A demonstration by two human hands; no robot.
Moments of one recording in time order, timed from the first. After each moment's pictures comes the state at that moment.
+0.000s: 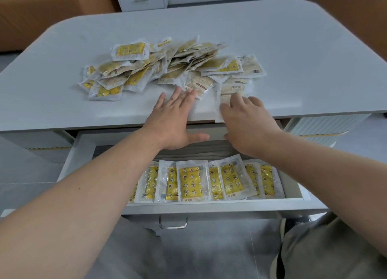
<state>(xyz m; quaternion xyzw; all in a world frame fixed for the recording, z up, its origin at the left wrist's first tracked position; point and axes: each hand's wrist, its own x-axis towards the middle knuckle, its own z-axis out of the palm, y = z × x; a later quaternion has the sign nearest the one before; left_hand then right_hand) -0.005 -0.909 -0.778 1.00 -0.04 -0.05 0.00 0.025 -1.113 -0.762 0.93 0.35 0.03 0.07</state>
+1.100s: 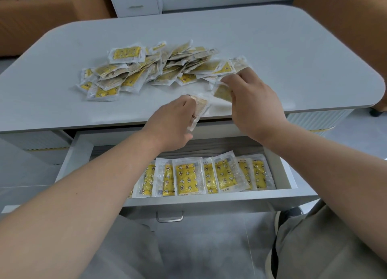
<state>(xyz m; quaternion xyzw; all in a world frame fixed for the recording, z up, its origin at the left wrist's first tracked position) -0.027 -0.928 -0.762 0.99 -0.12 0.05 0.05 0.025 -1.131 -0.746 0.91 0.29 0.19 -0.20</state>
